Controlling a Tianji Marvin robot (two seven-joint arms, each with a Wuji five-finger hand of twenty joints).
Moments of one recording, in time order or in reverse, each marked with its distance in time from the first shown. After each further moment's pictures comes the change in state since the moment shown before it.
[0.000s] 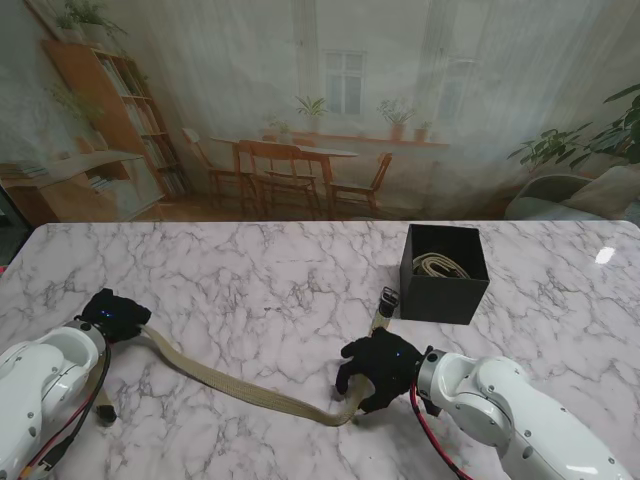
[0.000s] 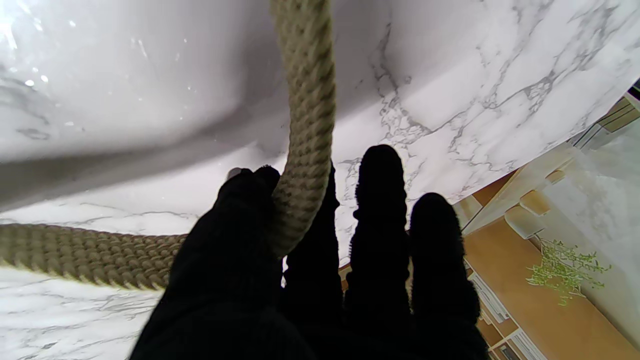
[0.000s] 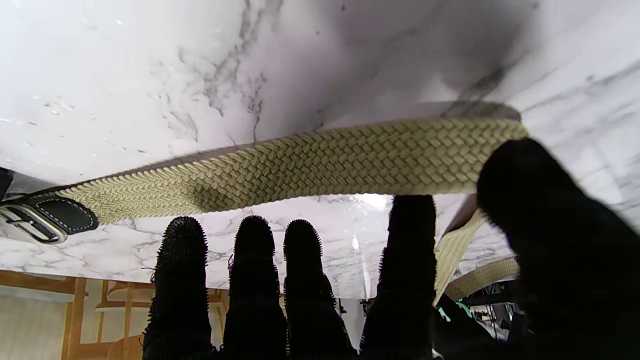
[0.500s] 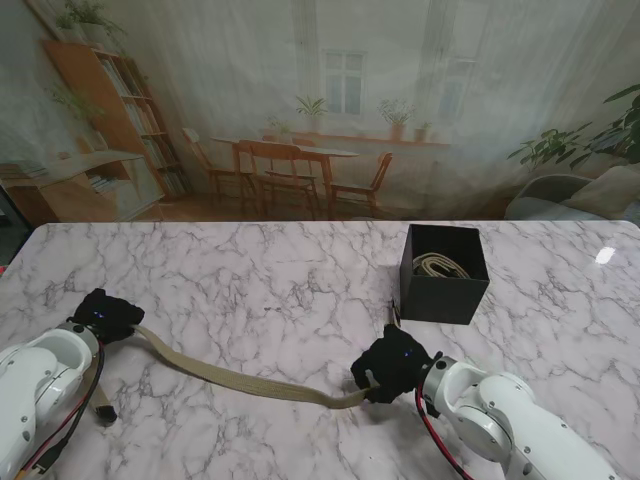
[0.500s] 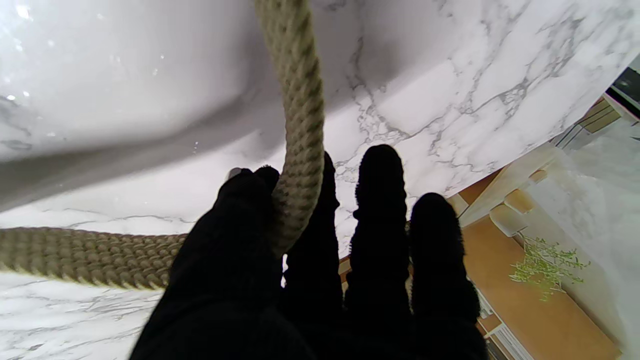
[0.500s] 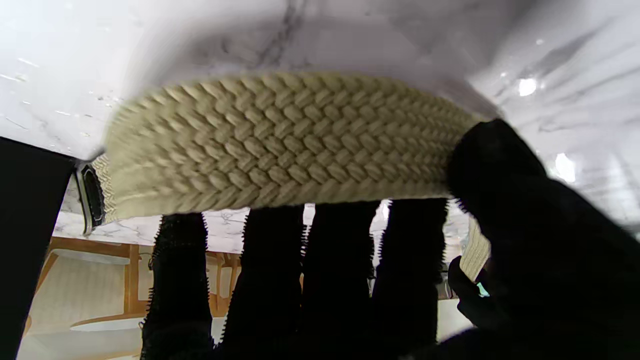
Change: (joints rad) left arm 0.026 -0.004 -0.039 -0.014 0.018 0.003 0.015; right arm -0.066 -0.015 0.038 0.013 -0.067 0.081 -0.175; left_hand 0.000 0.000 0.000 0.000 0.000 0.000 0.000 0.000 0.000 0.000 0.000 0.000 0.000 0.000 0.000 0.000 0.000 0.000 0.000 0.000; right_hand 0.108 -0.054 0.066 -0.134 0.301 0.000 0.373 -0.199 0.908 -0.264 0.359 0.315 0.633 -0.172 0.276 0.199 0.138 0.014 0.104 -0.100
